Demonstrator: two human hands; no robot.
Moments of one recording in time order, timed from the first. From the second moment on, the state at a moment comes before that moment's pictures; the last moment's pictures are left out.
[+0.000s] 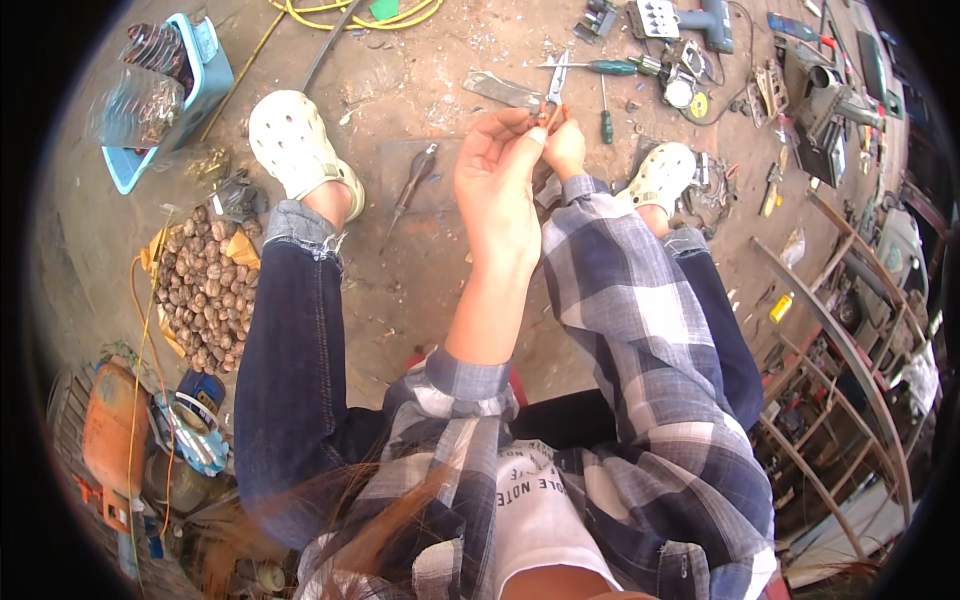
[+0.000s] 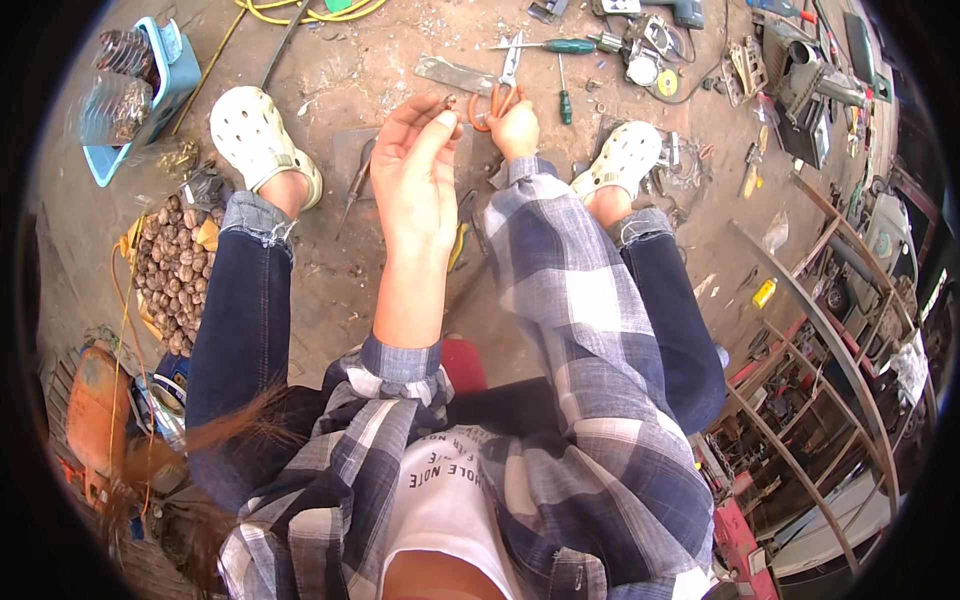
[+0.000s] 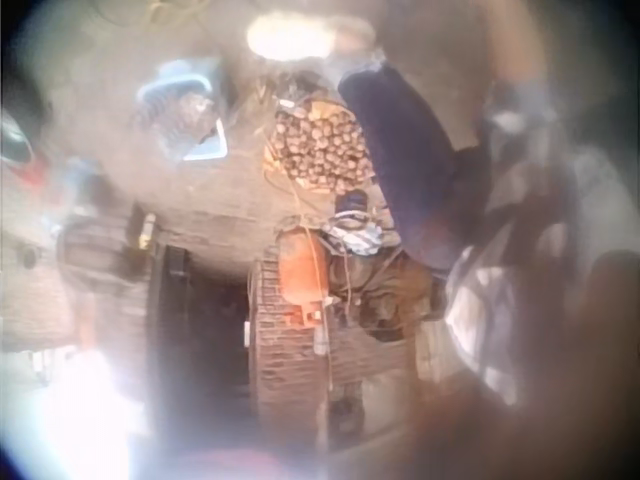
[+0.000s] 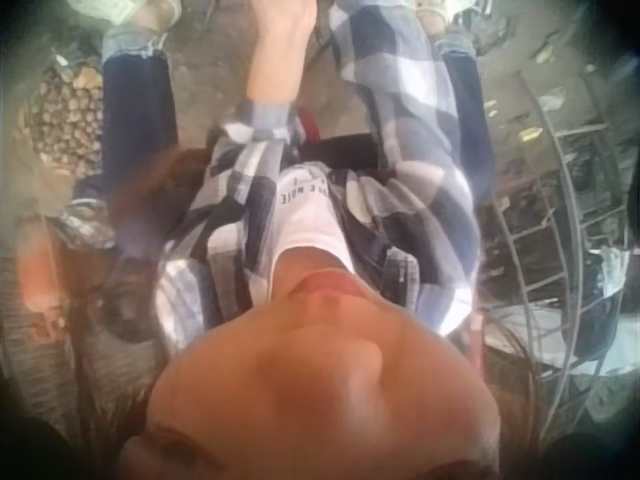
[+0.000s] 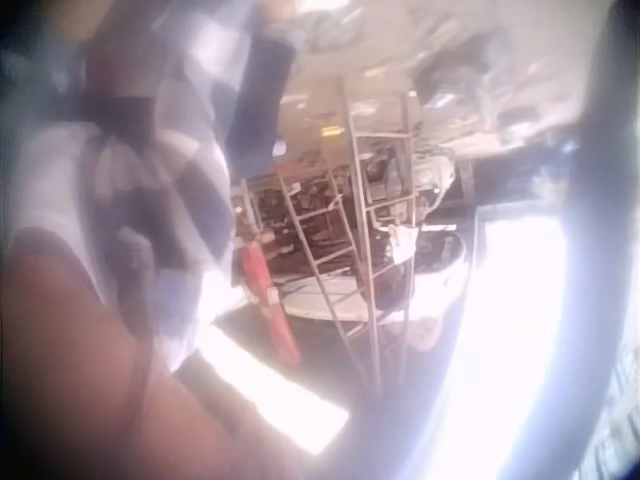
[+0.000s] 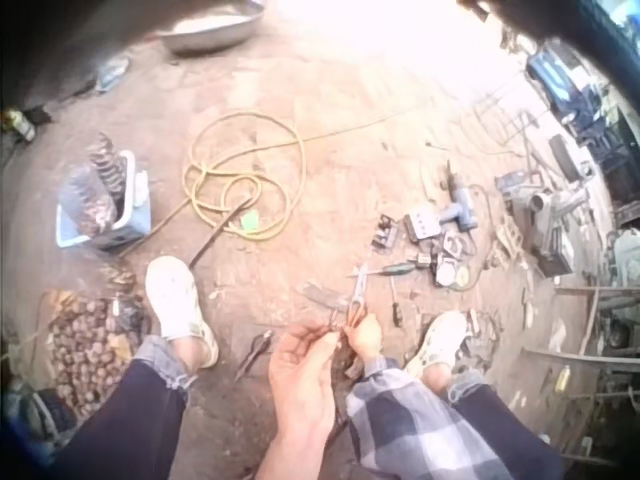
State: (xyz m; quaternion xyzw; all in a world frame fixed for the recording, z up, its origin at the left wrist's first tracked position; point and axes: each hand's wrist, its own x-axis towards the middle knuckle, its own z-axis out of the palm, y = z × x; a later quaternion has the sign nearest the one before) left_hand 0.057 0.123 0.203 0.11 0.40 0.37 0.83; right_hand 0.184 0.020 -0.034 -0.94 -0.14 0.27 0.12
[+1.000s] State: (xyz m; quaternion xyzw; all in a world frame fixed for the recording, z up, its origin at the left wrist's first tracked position) left_hand -0.085 0.026 0.424 0.32 0.11 0.36 0.87; right_hand 0.039 -0.113 0.471 -0.75 -0.51 0.20 0.37
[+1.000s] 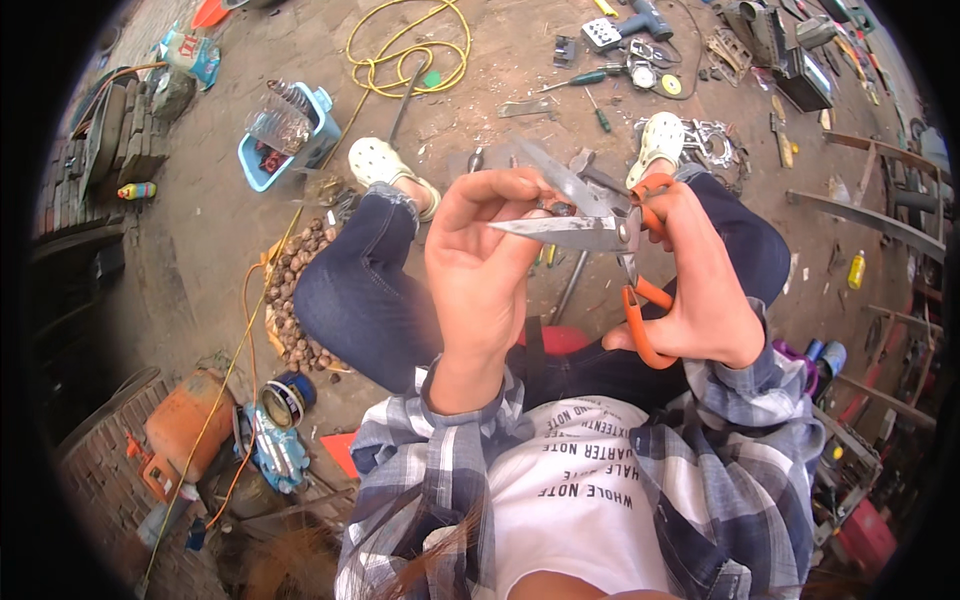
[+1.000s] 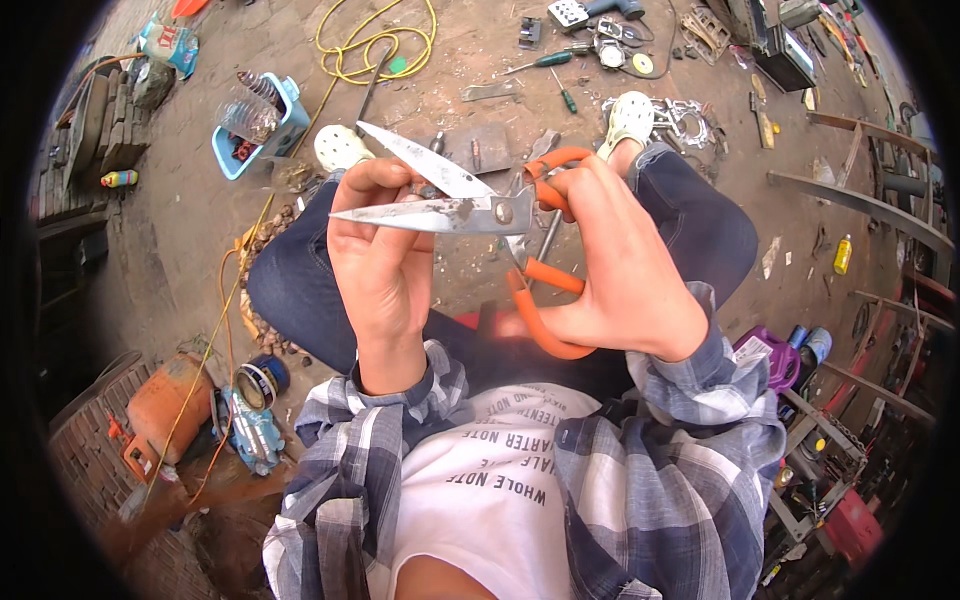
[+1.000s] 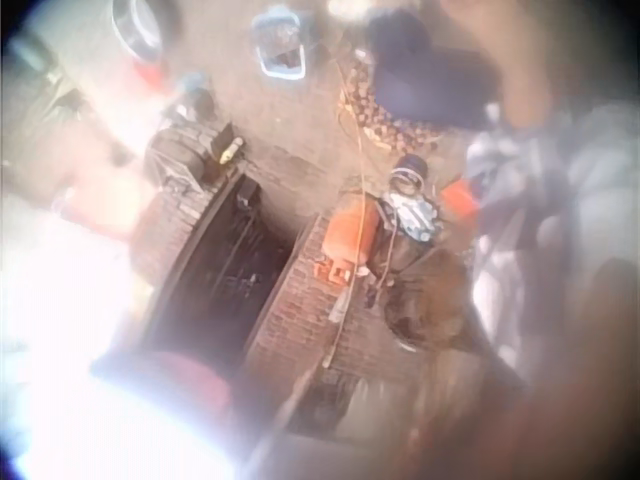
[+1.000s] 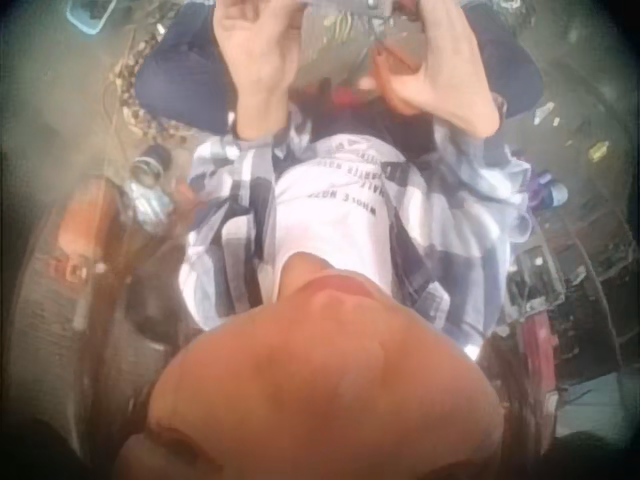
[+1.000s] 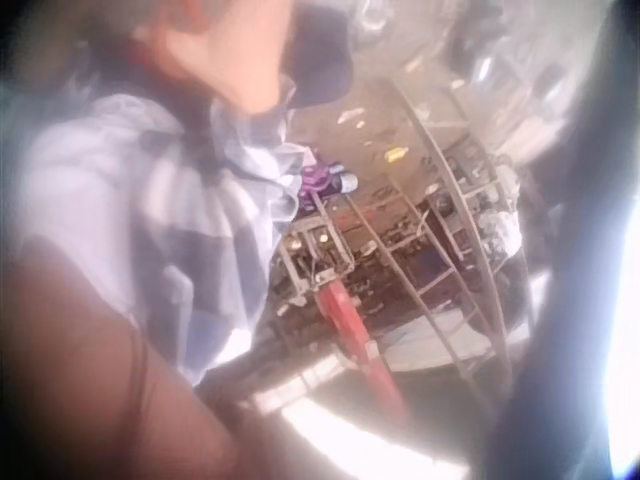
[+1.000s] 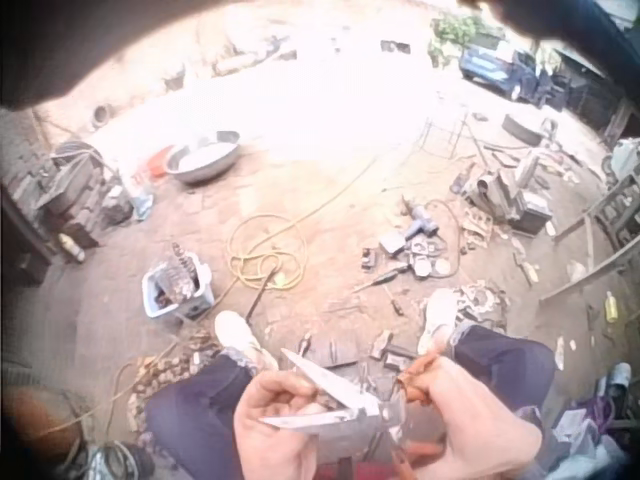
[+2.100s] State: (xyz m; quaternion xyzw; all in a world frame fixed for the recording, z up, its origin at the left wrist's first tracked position) left_hand -0.123 0.018 0.418 0.36 0.18 0.36 0.84; right_hand 0.022 -0.116 0.443 -0.74 -0.59 0.17 0.28
